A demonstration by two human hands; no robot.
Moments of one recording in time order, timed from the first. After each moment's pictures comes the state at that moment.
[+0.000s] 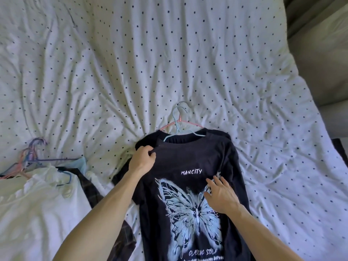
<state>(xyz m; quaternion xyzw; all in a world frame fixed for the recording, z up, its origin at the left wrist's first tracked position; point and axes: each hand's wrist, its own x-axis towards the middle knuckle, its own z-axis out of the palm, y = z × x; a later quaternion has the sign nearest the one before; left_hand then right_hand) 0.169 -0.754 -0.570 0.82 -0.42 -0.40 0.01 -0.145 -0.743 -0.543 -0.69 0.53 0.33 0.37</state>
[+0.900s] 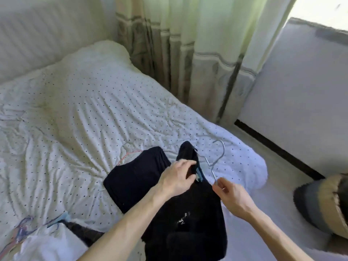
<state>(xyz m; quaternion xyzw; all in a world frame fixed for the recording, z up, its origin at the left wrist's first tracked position) -0.146 -0.619 -0.251 0.48 -0.82 -0.32 0.02 -0.354 -0.519 -0.266 -0.55 0.74 -0.16 0.36</state>
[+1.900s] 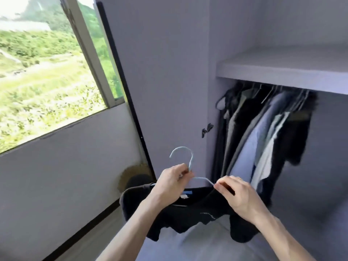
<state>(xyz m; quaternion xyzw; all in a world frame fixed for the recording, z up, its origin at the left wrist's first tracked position) -0.628 -0.227 -0.078 -0.23 -0.90 -0.36 -0.05 -0.540 0.000 -0.133 0.00 0.93 -0.33 -0.14</state>
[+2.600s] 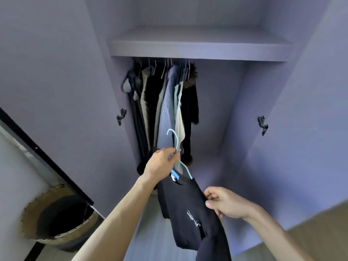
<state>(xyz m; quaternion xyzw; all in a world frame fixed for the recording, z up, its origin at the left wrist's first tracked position) -0.617 -0.099 -0.143 -0.47 -0.80 -0.33 -0.17 -0.372 -0.017 -0.160 0.29 0.80 -0.52 0.08</state>
